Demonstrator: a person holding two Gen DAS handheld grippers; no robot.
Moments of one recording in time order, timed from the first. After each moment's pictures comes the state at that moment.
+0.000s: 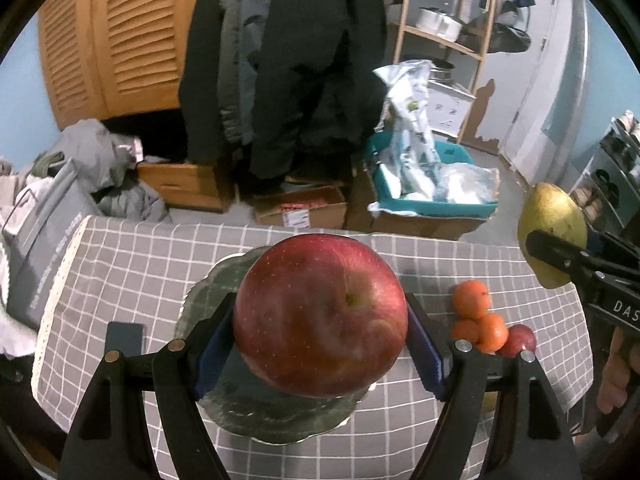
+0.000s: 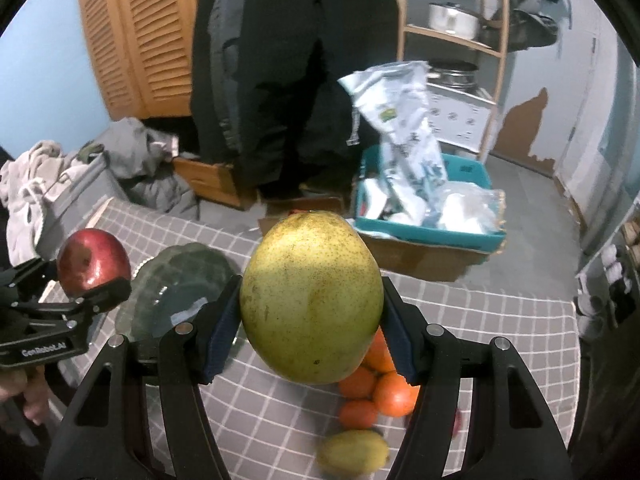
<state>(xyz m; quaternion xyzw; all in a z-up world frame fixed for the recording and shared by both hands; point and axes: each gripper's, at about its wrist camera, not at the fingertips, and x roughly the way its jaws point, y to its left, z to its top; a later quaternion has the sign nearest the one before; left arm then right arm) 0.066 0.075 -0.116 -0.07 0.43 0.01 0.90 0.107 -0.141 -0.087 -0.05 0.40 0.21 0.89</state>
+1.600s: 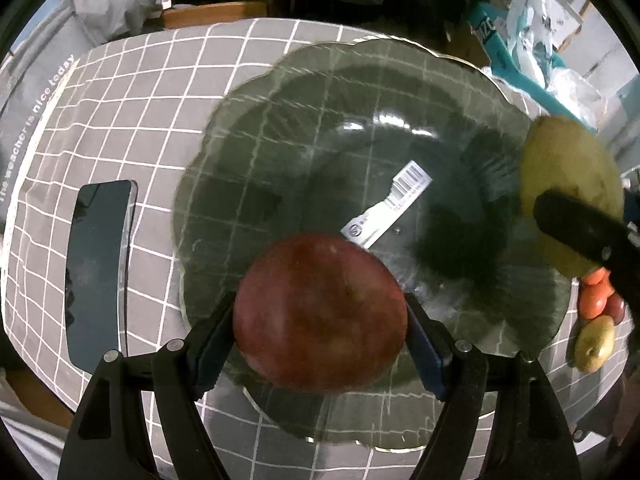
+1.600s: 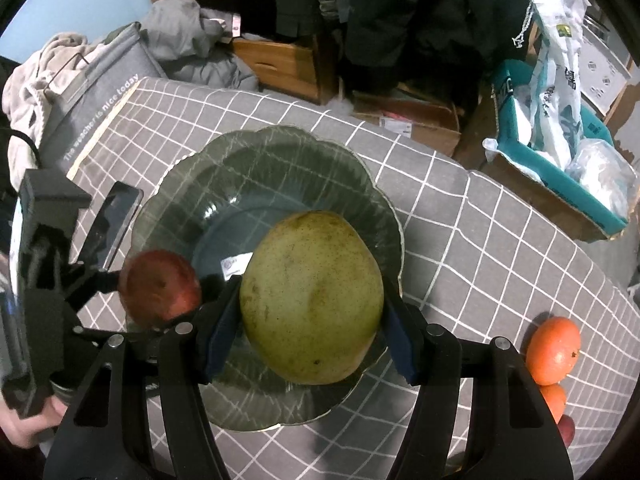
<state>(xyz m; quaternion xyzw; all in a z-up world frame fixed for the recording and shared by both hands) 0.083 0.144 -0.287 -0.10 0.63 0.07 0.76 0.135 0.004 -0.223 -0.11 0.55 0.30 0.78</state>
